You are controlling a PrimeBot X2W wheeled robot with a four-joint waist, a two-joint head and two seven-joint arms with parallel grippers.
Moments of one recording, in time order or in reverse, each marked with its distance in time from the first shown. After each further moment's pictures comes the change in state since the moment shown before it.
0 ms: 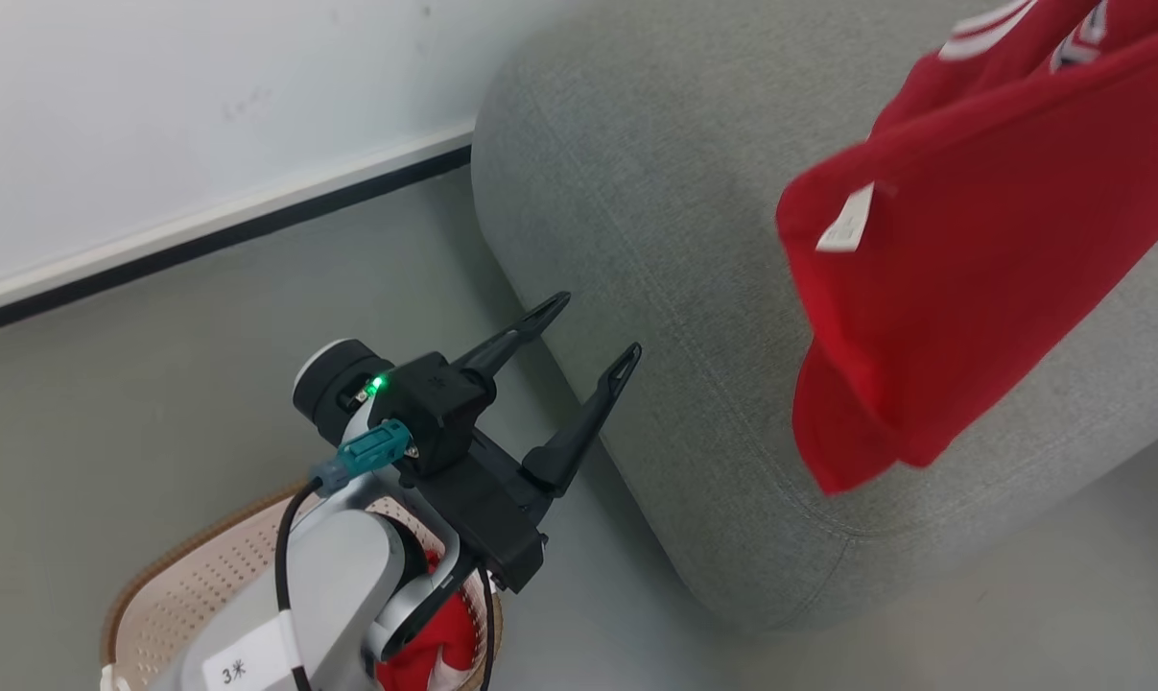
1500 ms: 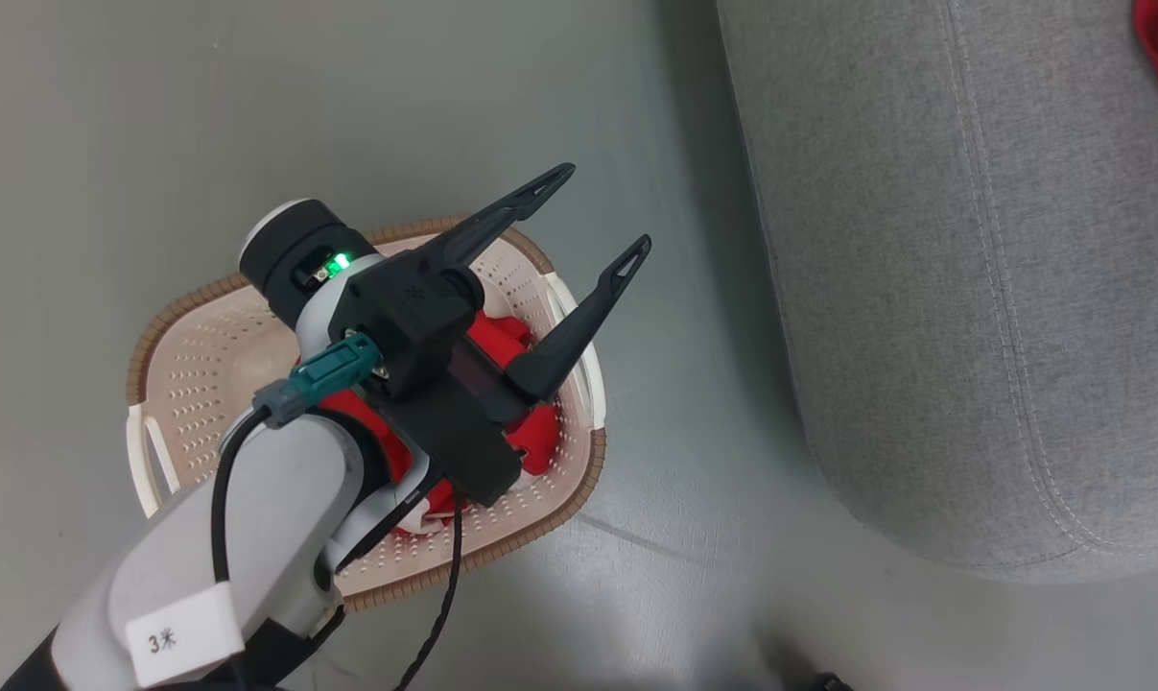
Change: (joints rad) left arm -0.178 0.079 -0.006 -0.109 0.026 -0.027 0.047; right arm -0.386 -0.079 -0.021 0.781 -0.049 -0.061 0.126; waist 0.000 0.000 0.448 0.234
